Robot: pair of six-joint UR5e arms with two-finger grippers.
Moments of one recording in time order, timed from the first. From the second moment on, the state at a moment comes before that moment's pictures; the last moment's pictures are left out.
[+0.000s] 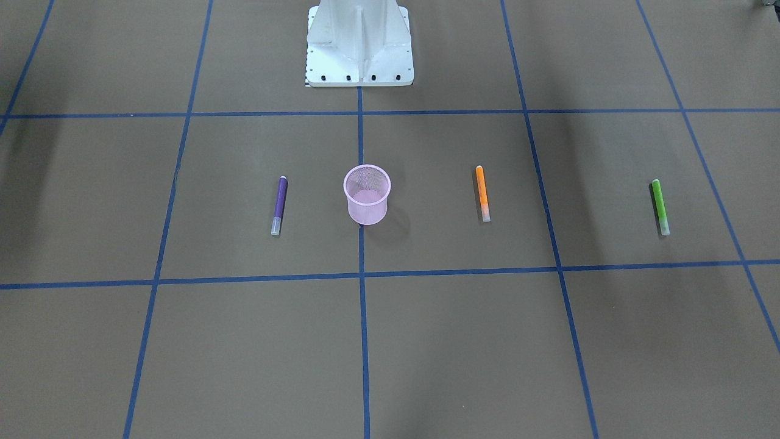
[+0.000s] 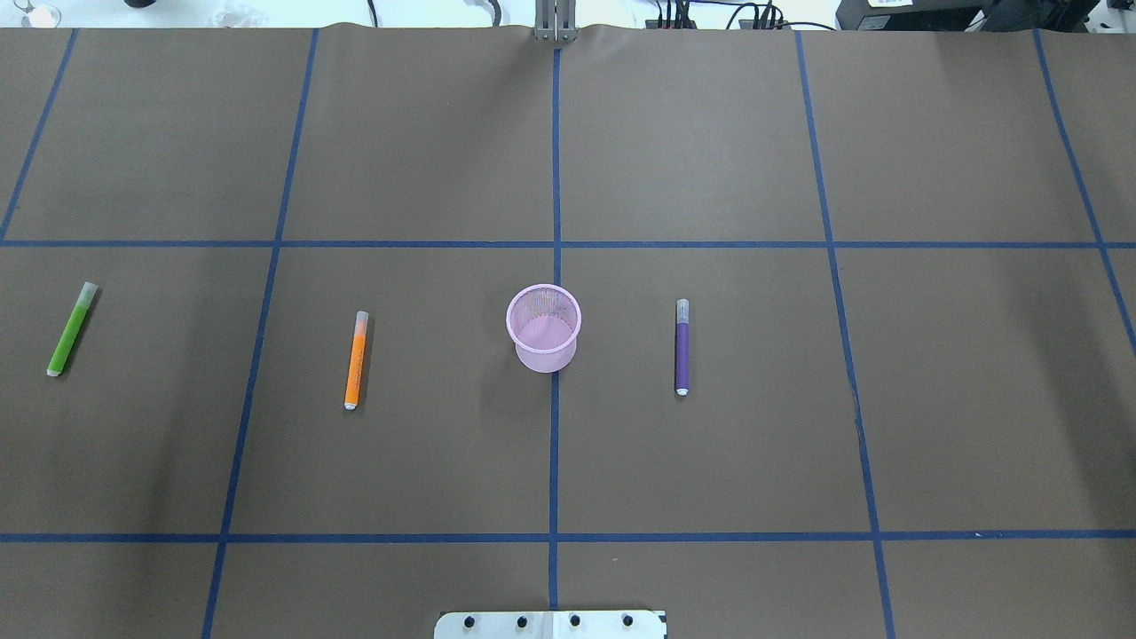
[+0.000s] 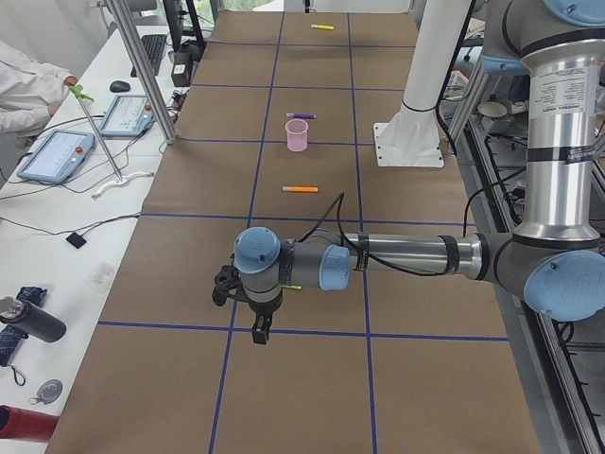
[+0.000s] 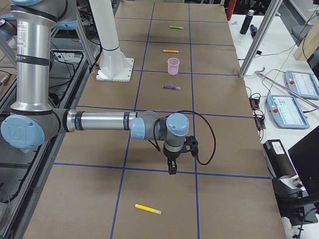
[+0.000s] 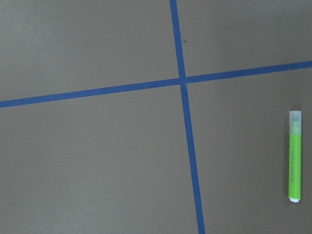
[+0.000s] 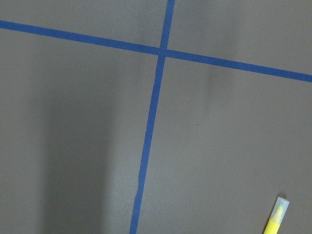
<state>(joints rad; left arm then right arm) -1.56 -1.51 -1.65 -1.63 -2.34 0.08 1.51 -1.68 1.71 -1.61 2.28 -0.11</state>
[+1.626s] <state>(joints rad) -1.56 -1.58 -1.67 -1.90 -2.34 0.07 1.53 -1.65 1.70 -1.37 2.27 -0.09</state>
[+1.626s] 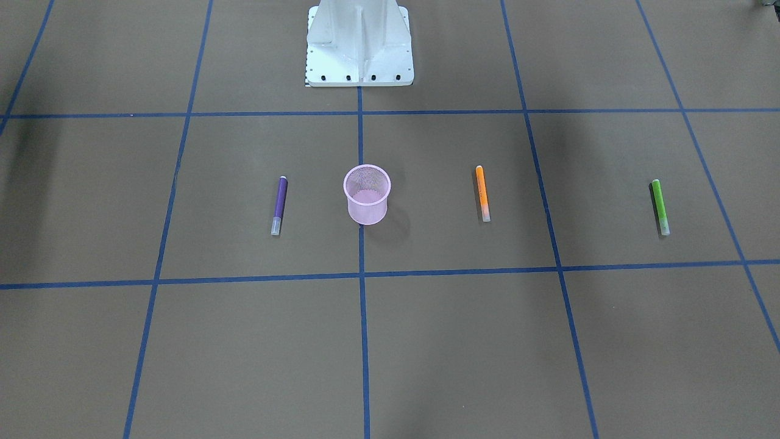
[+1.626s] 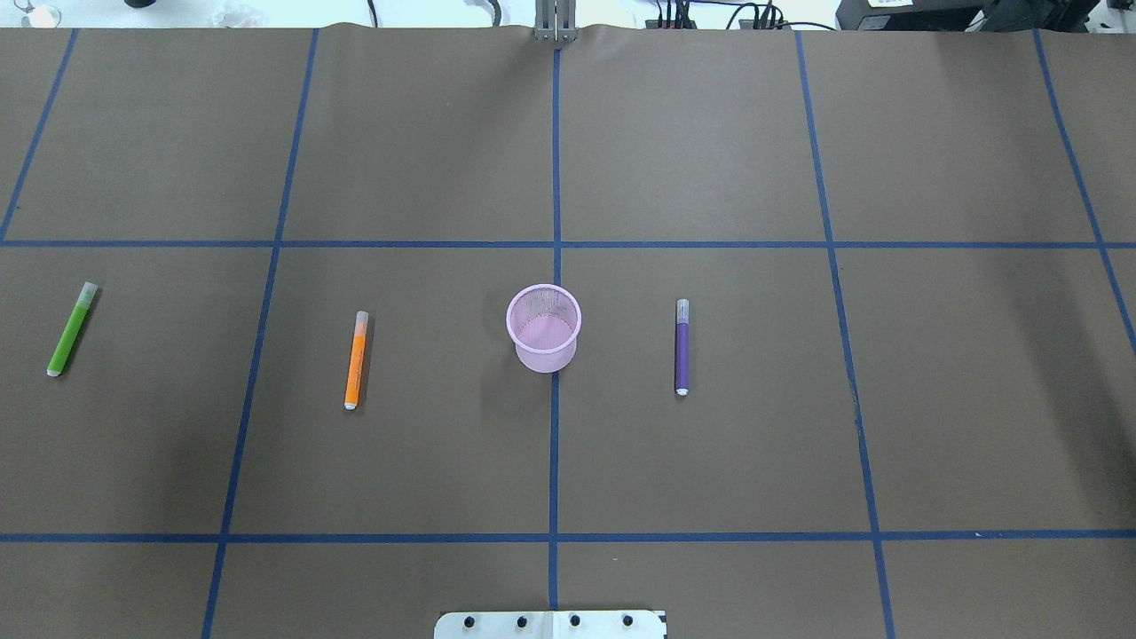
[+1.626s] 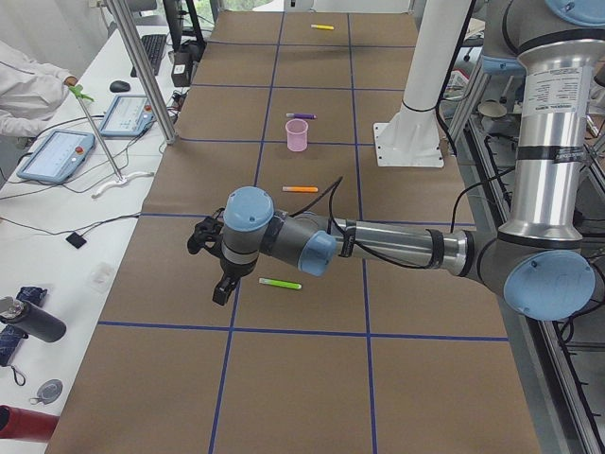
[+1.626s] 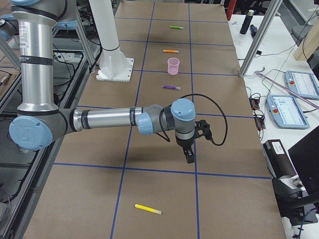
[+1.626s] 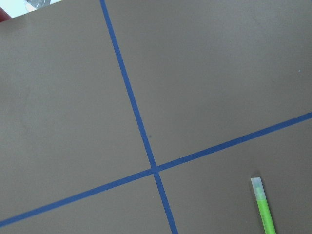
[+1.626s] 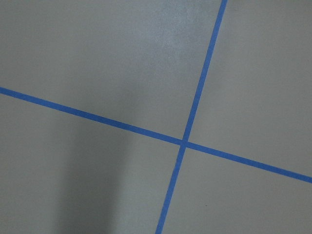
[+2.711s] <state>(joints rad) -1.53 -1.60 -1.67 -1.98 -2.34 0.07 1.57 -1.75 1.33 -0.91 2.27 0.14</state>
